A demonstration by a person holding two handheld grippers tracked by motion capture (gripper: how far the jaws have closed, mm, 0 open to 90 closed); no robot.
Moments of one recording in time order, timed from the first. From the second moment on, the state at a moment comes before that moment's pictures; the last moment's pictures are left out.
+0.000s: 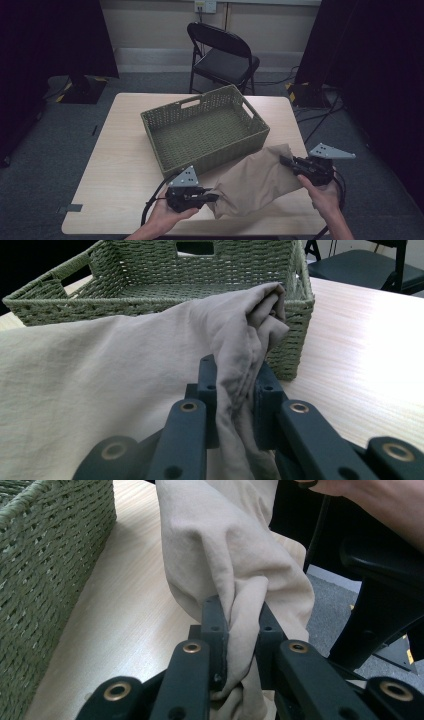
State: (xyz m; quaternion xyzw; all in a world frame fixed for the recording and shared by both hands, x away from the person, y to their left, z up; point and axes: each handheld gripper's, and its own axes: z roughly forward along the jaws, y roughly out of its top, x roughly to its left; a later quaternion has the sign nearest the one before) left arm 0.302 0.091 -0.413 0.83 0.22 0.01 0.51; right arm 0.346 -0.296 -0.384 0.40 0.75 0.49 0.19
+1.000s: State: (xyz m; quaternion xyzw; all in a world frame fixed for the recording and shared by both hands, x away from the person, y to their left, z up) left arm 0.310 0.087 -0.378 0.81 0.22 0.03 0.55; right arm 0.358 -0.299 -0.344 0.39 0.73 0.51 0.22
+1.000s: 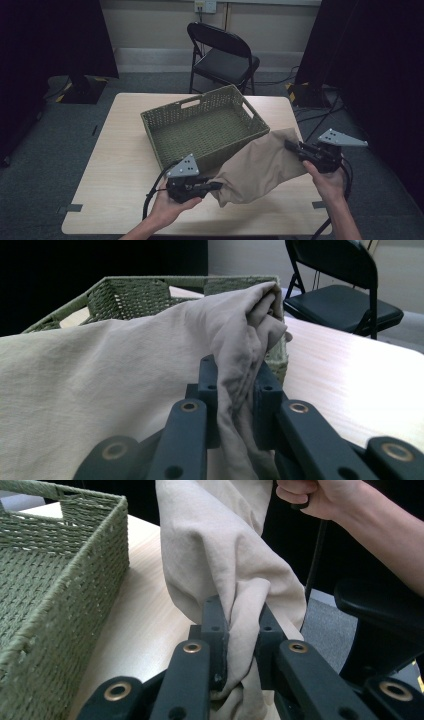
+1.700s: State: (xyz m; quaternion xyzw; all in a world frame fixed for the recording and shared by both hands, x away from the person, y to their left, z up) left arm 0.327 0.101 -0.351 0.79 0.24 0.06 0.57; right arm 0.385 -0.287 -0.321 0.38 0.72 0.53 0.23
